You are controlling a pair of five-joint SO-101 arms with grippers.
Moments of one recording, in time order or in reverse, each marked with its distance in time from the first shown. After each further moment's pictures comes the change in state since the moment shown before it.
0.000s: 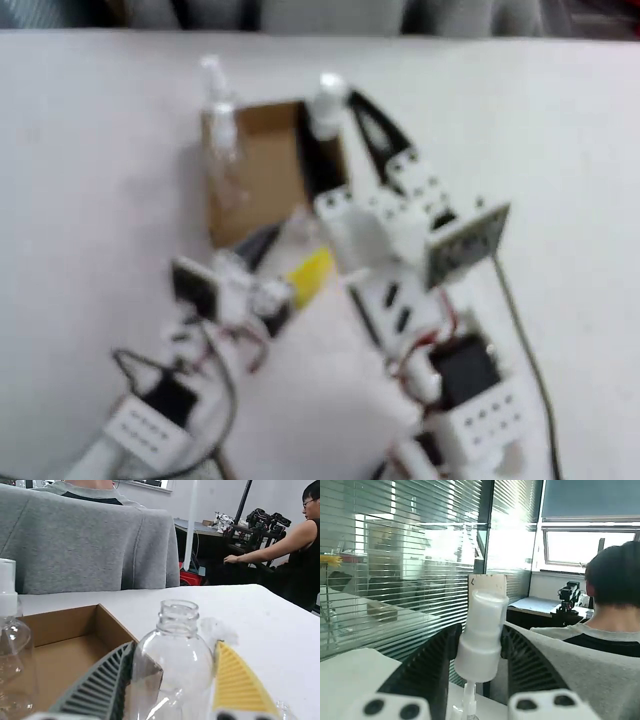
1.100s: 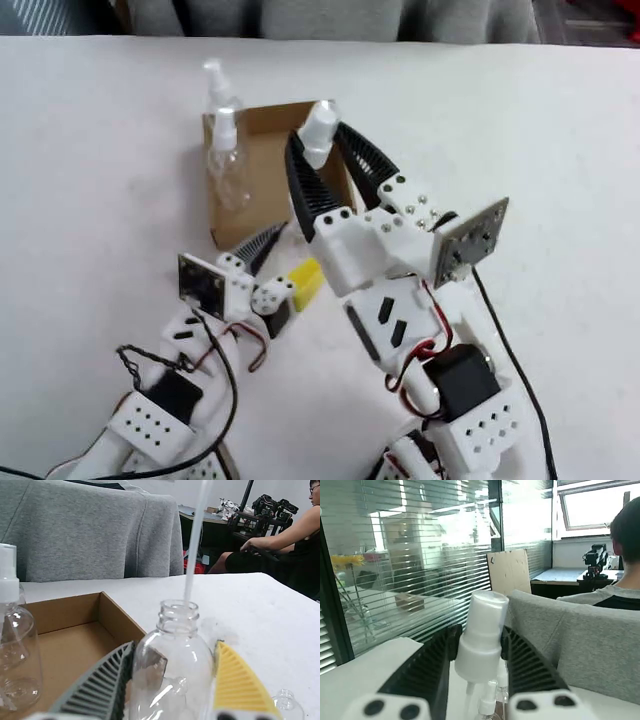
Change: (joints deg) left arm -0.4 0.0 0.0 3.1 0.0; right arm -2.5 -3.8 2.8 6.8 -9.0
